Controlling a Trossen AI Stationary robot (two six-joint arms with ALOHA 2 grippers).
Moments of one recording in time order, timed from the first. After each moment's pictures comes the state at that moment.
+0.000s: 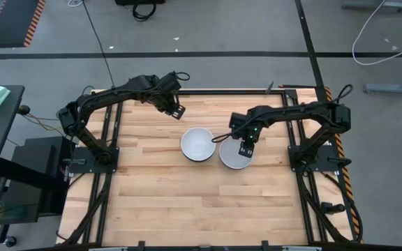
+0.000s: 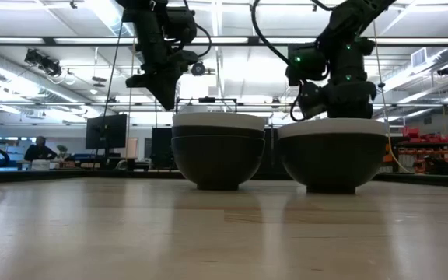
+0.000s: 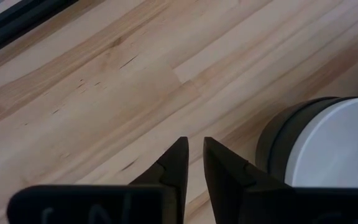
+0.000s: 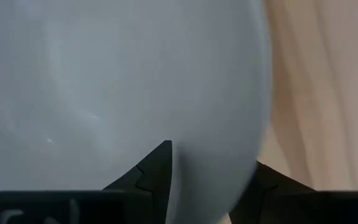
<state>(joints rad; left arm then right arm) 0.51 1.62 1.43 -1.00 -0.03 -0.47 -0.28 1.58 0.98 -0.93 -0.17 0.12</state>
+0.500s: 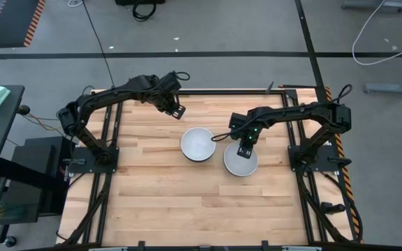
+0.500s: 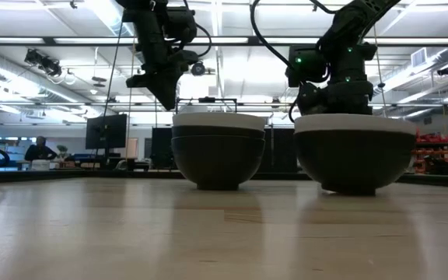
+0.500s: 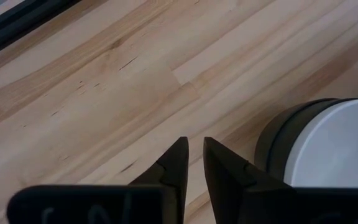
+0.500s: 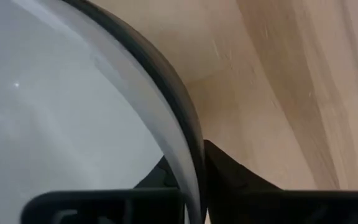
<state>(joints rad) 0.51 1.62 1.43 -0.99 -0.03 -0.47 -0.28 1.57 0.94 -0.85 -0.21 0.16</state>
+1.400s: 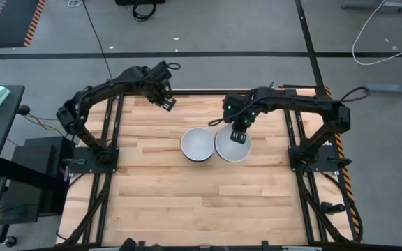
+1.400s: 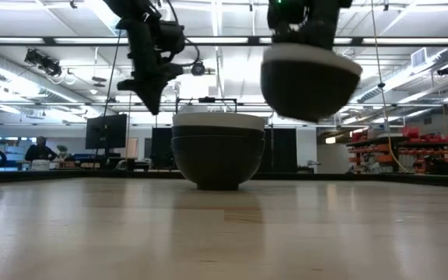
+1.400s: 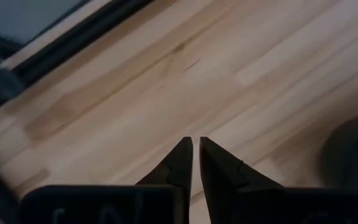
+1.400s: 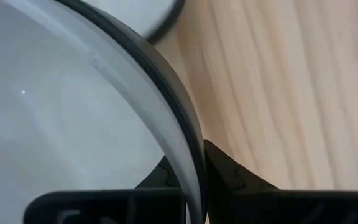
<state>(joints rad) 0.66 1.62 1.43 -1.06 -0.06 -0.30 -0.28 1.58 1.41 -1.16 -0.10 0.06</state>
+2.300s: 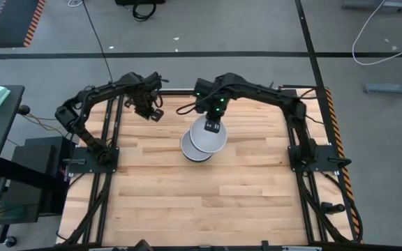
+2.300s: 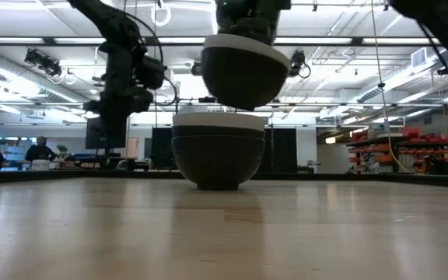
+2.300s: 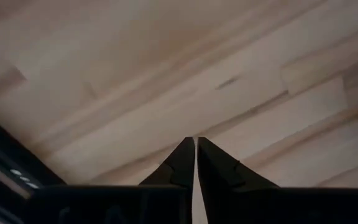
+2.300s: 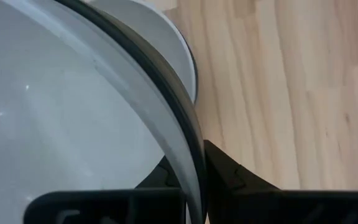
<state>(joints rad) 0.78 1.62 1.19 -1.16 0.08 -0.25 -0.30 2.06 2.13 -1.41 -0.17 -0.06</state>
